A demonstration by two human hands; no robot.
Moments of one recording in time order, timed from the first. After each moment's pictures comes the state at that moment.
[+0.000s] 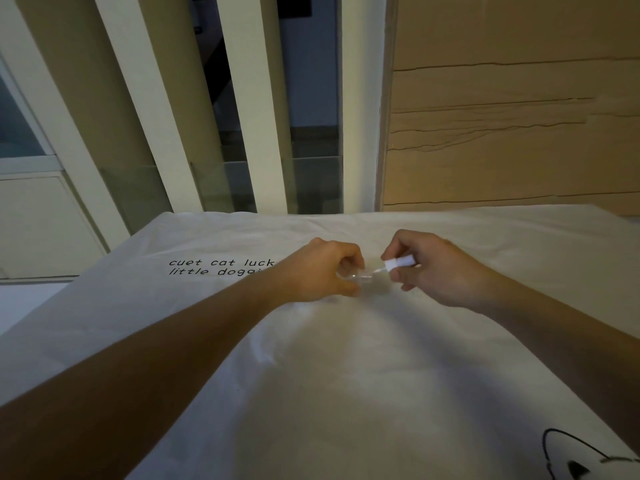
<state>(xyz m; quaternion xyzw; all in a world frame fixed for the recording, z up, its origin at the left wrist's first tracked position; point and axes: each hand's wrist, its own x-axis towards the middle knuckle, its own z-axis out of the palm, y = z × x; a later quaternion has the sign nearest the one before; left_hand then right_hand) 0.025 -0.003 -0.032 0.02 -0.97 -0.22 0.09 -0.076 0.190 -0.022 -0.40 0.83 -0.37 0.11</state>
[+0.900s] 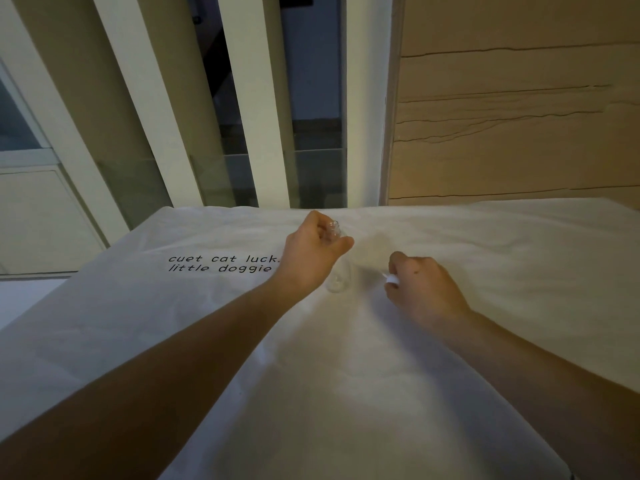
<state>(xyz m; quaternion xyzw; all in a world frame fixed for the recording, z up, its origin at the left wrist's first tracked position) 0.013 -0.013 -0.050 0.21 -0.82 -0.45 0.30 -0.075 0.156 -0.080 -0.39 0.90 -0.20 -0.09</state>
